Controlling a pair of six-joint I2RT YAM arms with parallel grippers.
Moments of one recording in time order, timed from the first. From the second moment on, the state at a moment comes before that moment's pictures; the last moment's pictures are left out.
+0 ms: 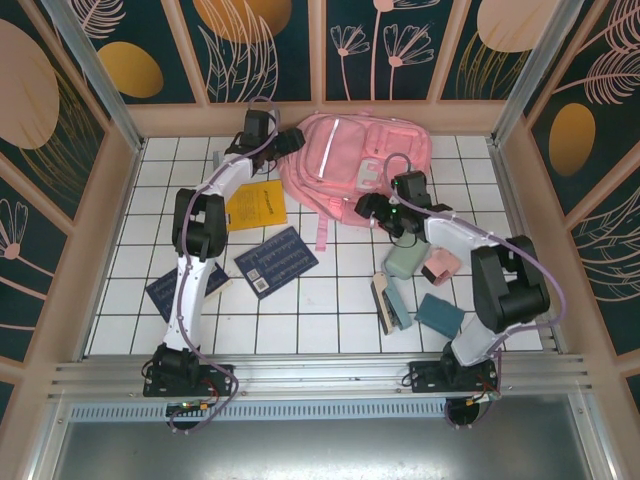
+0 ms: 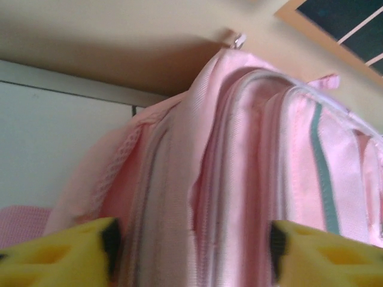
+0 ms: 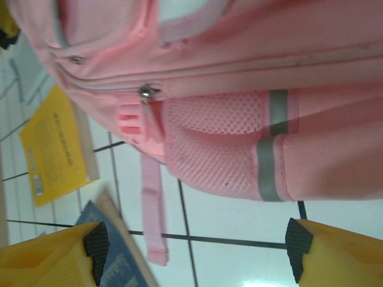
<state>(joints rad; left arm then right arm) -0.26 2.57 2.19 -0.17 0.33 -0.58 0.34 1.65 0.99 -0.17 -0.32 0.75</state>
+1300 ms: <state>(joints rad) -0.45 1.93 1.11 0.21 0.20 -0.94 0.17 2.24 1.77 -0.67 -0.22 0.63</state>
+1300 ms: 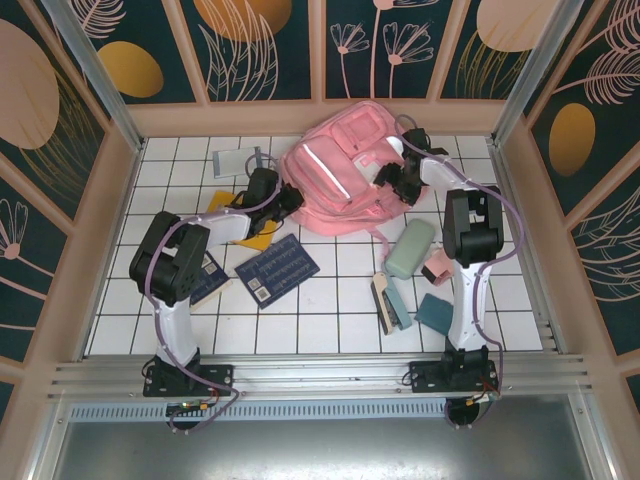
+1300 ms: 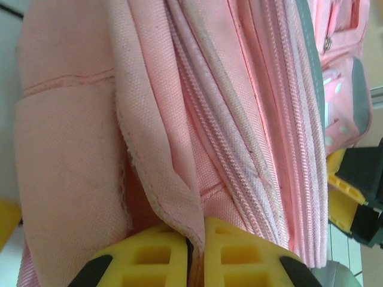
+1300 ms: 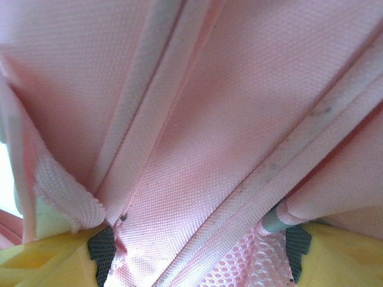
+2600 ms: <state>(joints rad) -0.72 1.81 1.25 -0.06 0.36 -0.70 0.17 1.70 1.38 -0.41 0.03 0.62</state>
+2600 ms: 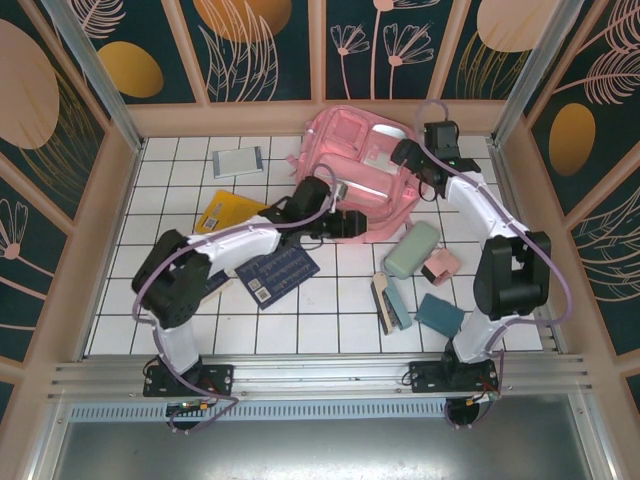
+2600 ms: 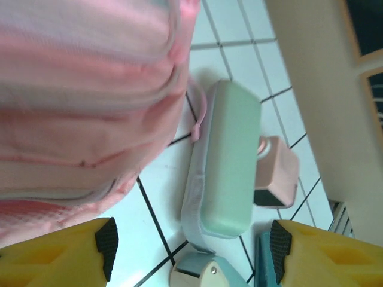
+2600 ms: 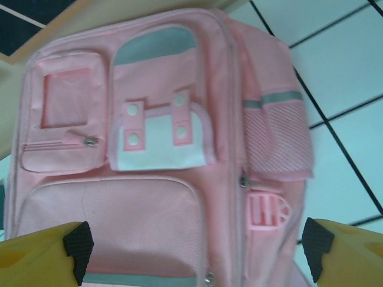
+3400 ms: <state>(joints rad) -0.39 2.18 1.56 -0.11 0.33 -0.73 0.09 2.07 1.47 -0.38 -0.19 0.67</state>
